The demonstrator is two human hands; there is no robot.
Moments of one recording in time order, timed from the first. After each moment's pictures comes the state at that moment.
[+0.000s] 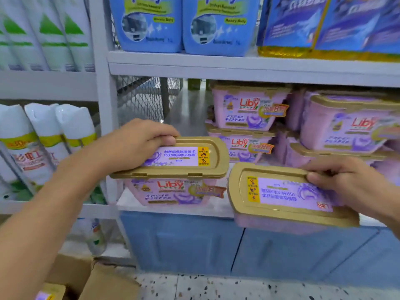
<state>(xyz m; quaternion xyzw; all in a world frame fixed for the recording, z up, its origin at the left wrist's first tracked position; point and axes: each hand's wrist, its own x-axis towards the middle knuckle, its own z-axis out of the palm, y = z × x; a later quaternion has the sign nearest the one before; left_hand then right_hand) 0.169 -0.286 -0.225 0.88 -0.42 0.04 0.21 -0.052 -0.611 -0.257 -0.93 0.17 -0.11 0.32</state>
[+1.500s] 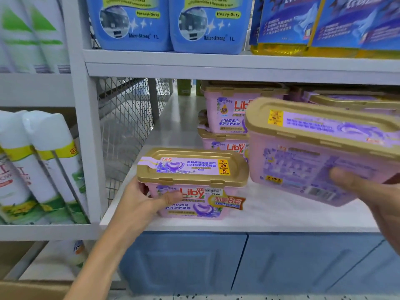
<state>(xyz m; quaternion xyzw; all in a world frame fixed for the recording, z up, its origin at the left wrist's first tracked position) 0.151 -0.308 -0.349 0.69 -0.22 -0.06 0.69 -0.069 -0.610 -0.276 -0.74 0.11 -0.39 0.54</state>
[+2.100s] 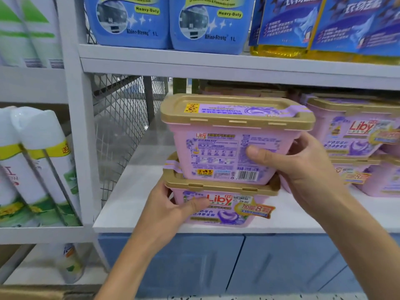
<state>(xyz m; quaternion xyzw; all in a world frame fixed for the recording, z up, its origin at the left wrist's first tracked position) 0.122 -0.343 -0.352 0.69 -0.25 -0.09 0.67 0.010 -0.545 -0.257 -0.71 0.04 -0.30 0.64</state>
